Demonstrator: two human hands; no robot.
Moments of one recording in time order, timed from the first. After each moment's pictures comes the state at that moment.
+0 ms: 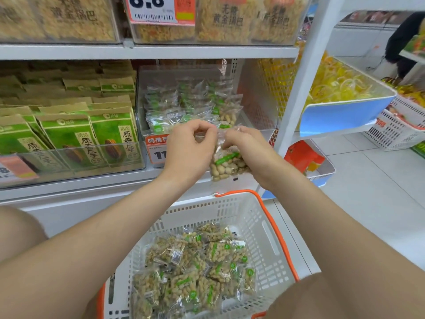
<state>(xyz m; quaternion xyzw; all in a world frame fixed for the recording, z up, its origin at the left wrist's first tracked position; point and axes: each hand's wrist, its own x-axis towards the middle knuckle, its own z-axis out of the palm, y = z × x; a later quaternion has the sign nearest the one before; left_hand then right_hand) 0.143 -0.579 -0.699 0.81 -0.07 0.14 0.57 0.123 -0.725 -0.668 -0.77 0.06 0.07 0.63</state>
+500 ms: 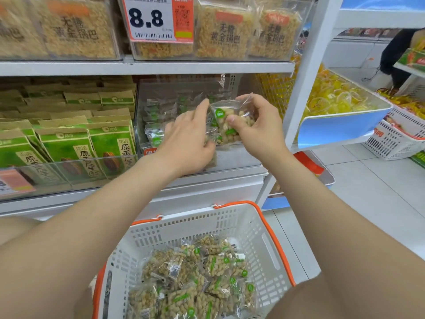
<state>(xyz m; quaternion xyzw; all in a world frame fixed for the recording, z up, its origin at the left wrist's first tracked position) 0.176 -0.566 -0.664 0.95 -0.19 0.08 0.22 0.187 -0.752 -0.668 -0.83 -0.04 -0.28 0.47</state>
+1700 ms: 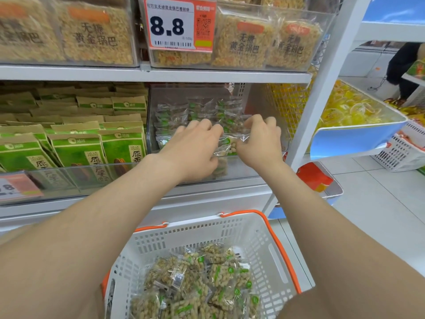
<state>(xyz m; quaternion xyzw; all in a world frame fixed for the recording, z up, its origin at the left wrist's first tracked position) 0.191 -0.547 -0.657 0.96 -0.27 0.07 0.05 0.218 -0.735 -0.687 -0.96 0.06 -0.18 0.22</state>
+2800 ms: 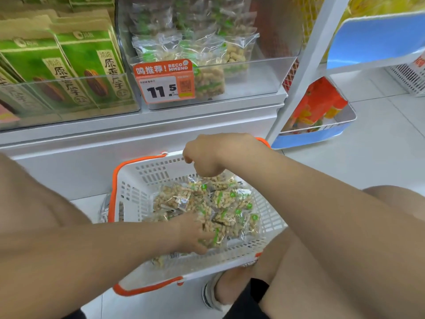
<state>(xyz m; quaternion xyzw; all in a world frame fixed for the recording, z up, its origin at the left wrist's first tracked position) 0.019 -0.533 -0.940 0.61 -0.65 -0.25 -0.36 0.112 -0.655 -0.754 -0.92 -0.24 0.32 -0.04</state>
